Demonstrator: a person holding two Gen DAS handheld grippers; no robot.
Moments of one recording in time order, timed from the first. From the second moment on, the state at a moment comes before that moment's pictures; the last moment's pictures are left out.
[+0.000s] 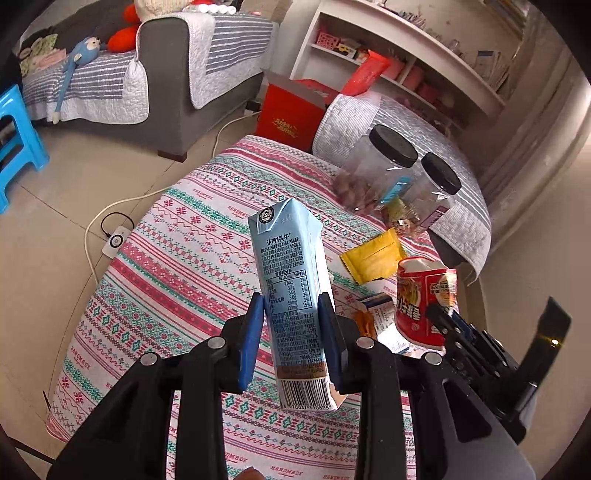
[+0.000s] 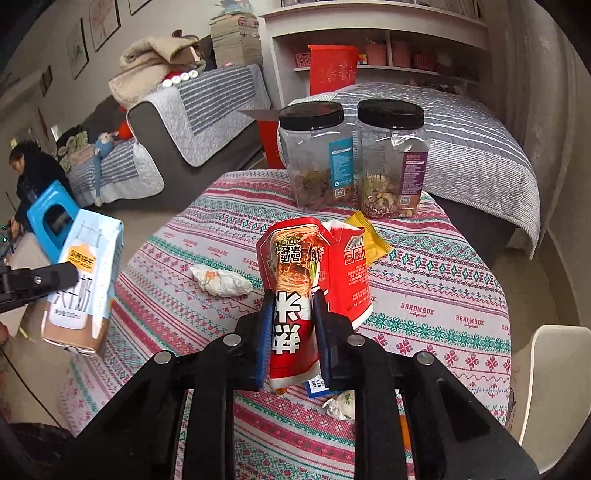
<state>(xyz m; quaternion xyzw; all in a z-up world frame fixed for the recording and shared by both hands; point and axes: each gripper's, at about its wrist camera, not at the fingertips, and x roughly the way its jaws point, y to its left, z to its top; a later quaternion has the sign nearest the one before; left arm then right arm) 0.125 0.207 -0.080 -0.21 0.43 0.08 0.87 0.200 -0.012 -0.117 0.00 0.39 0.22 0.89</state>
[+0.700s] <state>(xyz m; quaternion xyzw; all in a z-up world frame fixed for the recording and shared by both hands) 0.136 0.129 -0.066 -0.18 0.39 0.02 0.90 0.162 -0.100 -0.069 0.06 0.33 0.19 0.92</state>
